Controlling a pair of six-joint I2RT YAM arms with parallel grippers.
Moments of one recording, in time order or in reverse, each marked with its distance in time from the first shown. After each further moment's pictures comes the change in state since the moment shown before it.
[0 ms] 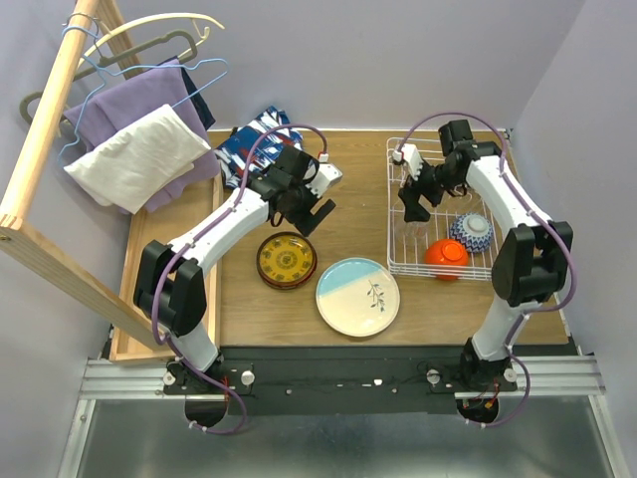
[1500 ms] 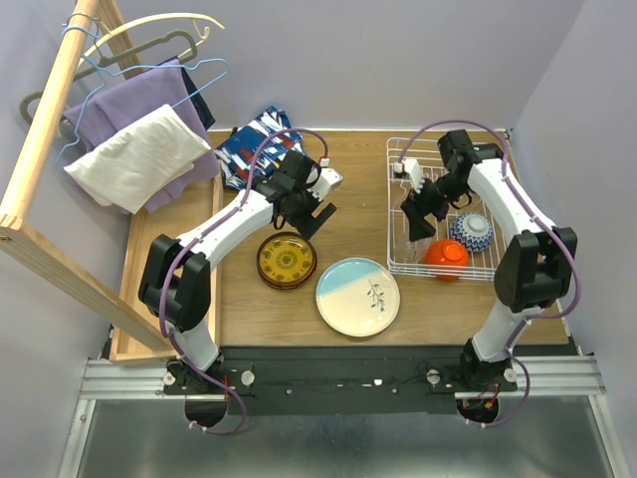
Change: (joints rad) left arm 0.000 0.039 -0.037 0.048 -0.006 -0.016; right arm 0.013 0.006 0.001 -0.259 -0.012 0.022
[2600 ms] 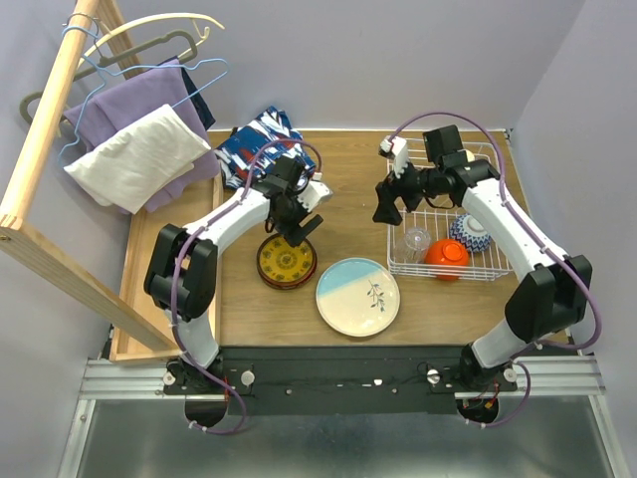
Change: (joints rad) left arm 0.063 0.059 -0.038 -0.062 0.080 0.143; right arm 0.163 -0.214 -0.124 0.493 -0.042 0.461
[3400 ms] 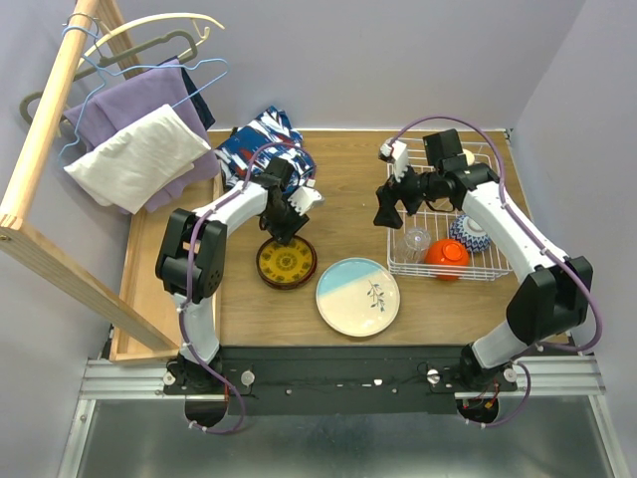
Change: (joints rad) left arm 0.107 0.154 0.051 -0.063 0.066 0.131; right arm 0.003 -0.027 -0.053 0.021 -0.006 -0.016
